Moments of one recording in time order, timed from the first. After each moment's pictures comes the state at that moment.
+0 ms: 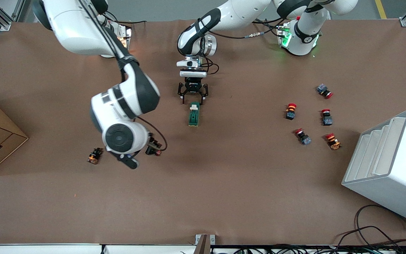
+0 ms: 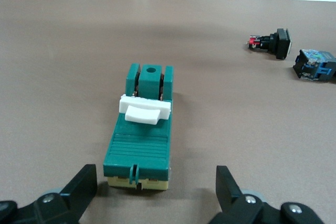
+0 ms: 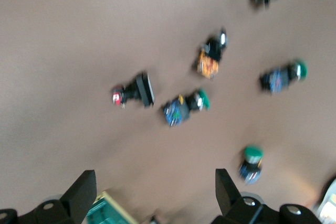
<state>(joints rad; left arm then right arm) -0.89 0.86 -0.44 -1.83 1.81 1.98 -2.58 0.36 0.74 0.04 -1.04 0.02 1.48 0.92</state>
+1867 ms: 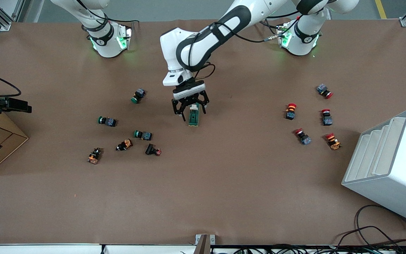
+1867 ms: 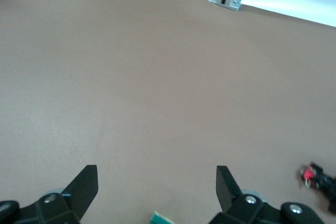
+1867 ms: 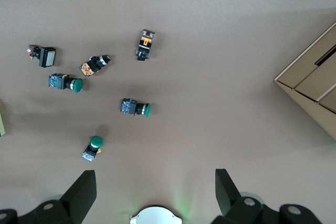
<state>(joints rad) -0.71 0.71 -0.44 -1.49 1.11 1.98 -2.01 -0.12 0.28 0.06 -1.24 -0.02 1.29 -0.08</state>
